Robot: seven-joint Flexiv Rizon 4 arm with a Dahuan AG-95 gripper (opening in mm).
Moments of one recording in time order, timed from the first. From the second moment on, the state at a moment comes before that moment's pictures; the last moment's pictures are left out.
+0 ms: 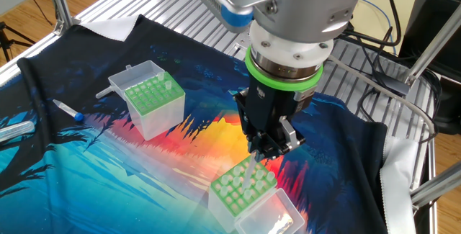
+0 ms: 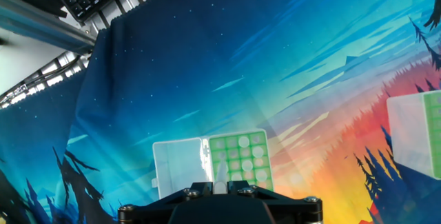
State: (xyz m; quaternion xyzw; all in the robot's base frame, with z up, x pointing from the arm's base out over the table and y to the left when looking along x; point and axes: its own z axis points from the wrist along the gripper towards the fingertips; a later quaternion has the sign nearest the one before) arm 0.641 0.179 0.316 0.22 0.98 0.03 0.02
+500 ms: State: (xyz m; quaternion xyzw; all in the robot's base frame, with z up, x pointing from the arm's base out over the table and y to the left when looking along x) arm 0.600 0.132 0.329 0.18 0.98 0.04 0.01
